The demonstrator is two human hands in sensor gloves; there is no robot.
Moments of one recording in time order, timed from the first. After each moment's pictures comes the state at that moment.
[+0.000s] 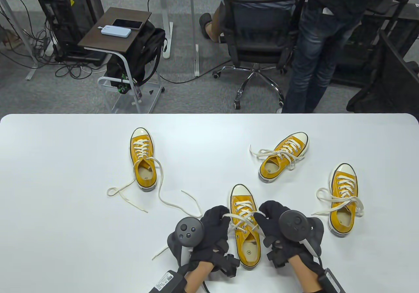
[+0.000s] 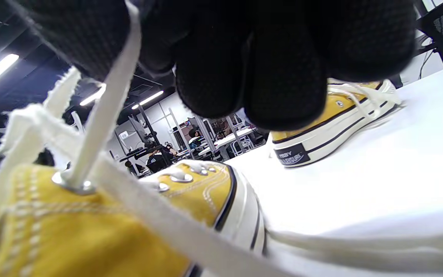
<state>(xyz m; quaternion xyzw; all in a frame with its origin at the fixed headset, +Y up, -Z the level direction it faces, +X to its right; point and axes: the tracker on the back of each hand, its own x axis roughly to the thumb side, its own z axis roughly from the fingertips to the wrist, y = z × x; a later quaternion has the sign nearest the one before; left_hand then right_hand) -0.064 -0.774 -0.267 0.04 0.01 0.53 0.85 0.188 -0.731 -0.284 0.06 -0.11 0.95 0.27</state>
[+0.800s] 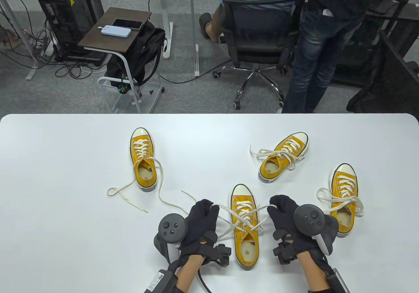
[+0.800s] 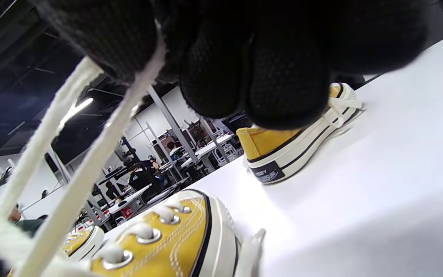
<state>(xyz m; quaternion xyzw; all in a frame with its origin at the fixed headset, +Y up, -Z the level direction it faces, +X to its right) -0.097 -0.770 -0.274 0.05 0.08 0.58 0.81 0.217 -0.721 -0.288 0.00 -0.11 0.94 0.32</state>
